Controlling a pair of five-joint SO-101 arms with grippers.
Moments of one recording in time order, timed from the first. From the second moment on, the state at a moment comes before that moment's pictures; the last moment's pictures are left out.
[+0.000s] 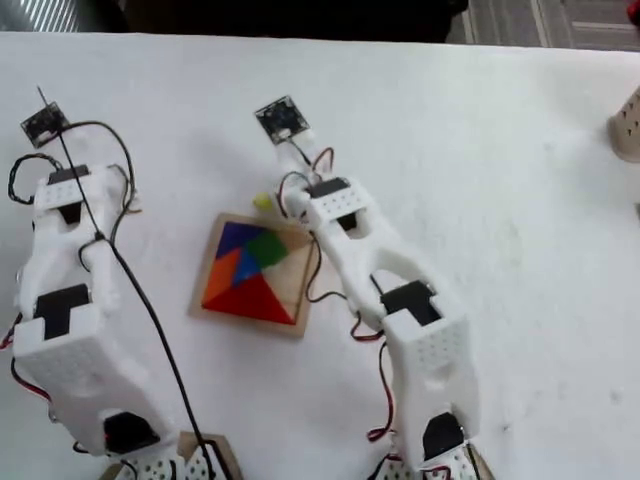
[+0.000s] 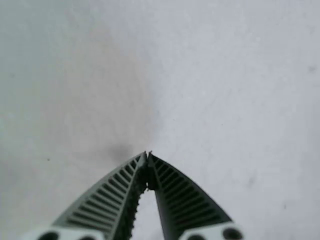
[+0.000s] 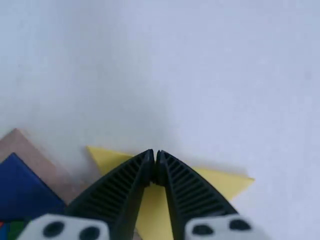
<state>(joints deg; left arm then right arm) -23.7 22.7 9.1 44.8 21.2 -27.3 31.7 4.0 29.4 10.8</state>
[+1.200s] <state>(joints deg) -23.2 22.7 9.1 45.4 21.2 -27.3 24.1 12.7 19.4 15.5</state>
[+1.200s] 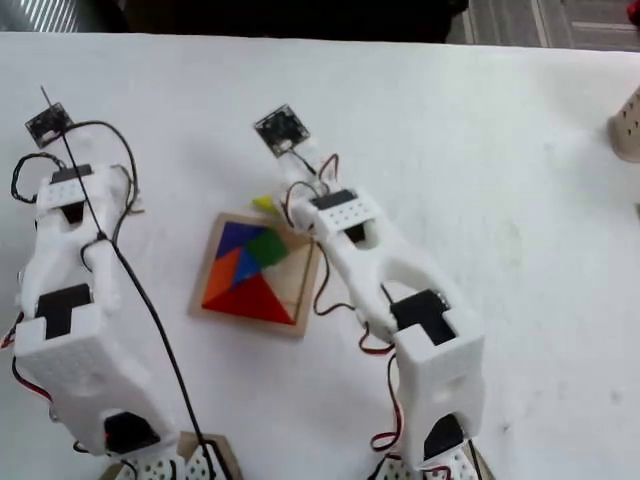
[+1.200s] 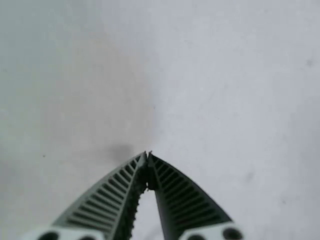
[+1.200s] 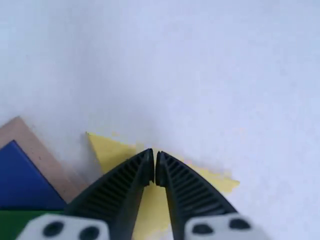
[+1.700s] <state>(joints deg) -23.2 22.7 9.1 45.4 21.2 -26.2 27.7 9.9 25.9 19.6</state>
